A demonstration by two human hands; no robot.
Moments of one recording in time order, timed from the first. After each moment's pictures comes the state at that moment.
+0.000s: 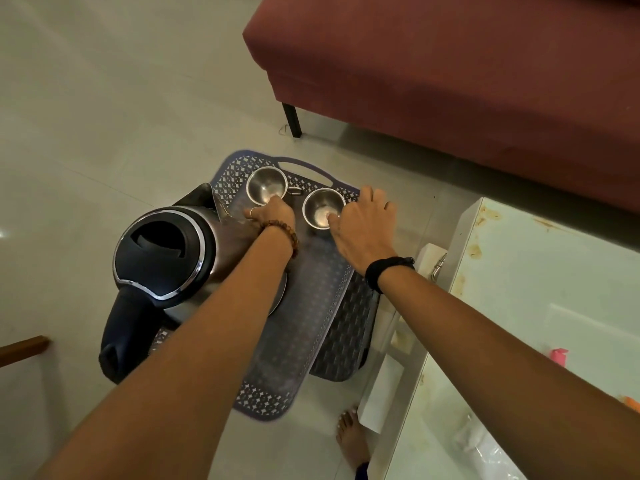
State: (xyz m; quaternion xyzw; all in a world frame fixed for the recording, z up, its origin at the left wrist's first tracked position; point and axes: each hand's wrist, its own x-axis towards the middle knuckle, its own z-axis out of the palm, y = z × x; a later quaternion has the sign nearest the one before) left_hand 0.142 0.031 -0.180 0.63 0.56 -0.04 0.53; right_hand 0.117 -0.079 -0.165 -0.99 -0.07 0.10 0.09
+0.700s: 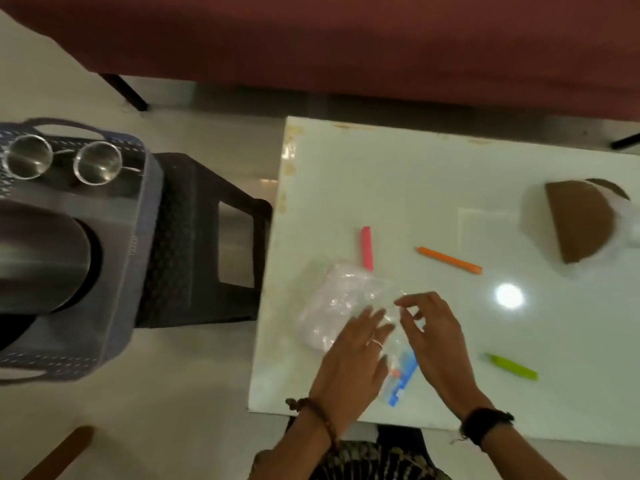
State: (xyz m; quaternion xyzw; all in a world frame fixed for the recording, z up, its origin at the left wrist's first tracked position) left_hand -0.178 -0.244 -0.201 0.89 -0.29 -0.18 0.31; right_hand -0.186 -0.387 -0.185 -0.89 0.22 0.08 0.39
